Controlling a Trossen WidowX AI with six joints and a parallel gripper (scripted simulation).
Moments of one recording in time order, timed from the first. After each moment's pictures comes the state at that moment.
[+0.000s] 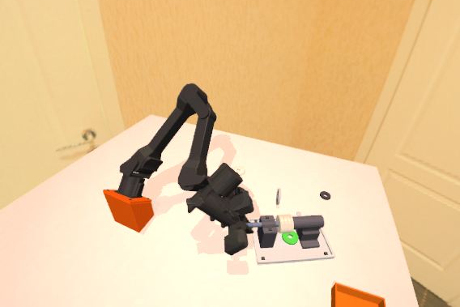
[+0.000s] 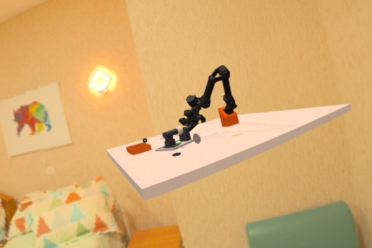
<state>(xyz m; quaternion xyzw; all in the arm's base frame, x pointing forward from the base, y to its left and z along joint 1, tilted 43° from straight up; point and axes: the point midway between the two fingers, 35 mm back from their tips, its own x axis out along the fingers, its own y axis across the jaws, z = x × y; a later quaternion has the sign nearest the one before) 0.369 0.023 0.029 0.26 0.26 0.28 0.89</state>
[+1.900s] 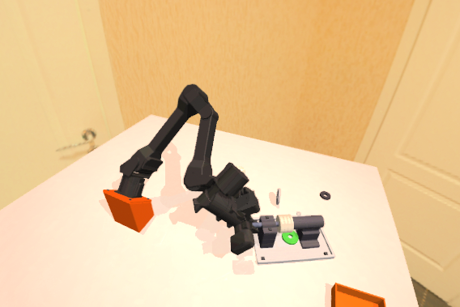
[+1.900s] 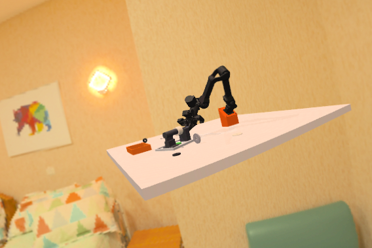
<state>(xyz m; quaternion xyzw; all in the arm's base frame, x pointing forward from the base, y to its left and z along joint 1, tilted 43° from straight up) 0.385 0.027 0.034 0.26 0.26 0.28 0.89</state>
